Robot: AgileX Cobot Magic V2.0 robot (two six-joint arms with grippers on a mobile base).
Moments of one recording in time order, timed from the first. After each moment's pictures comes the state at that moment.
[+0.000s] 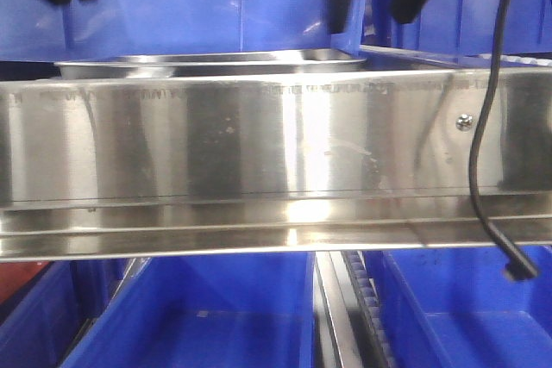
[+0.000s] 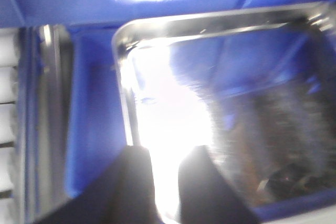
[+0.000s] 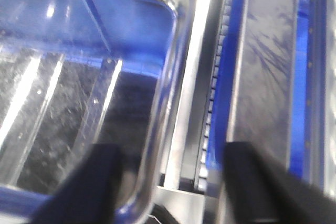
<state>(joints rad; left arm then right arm) -0.45 1.40 -1.17 0.17 0.72 -0.37 0.60 1.65 -1.48 -0.22 1.03 0.47</state>
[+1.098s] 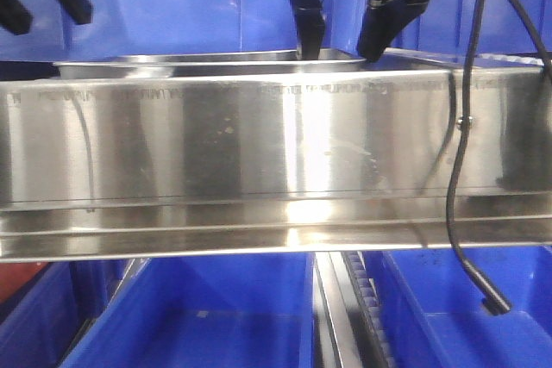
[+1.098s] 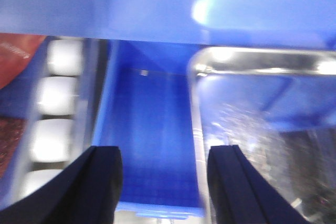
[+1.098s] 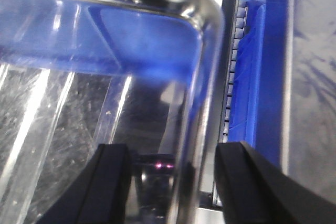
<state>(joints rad) -0.34 1.45 -1.17 0.19 0.64 -0.45 0.58 1.75 -1.48 -0.22 0.92 0.53</state>
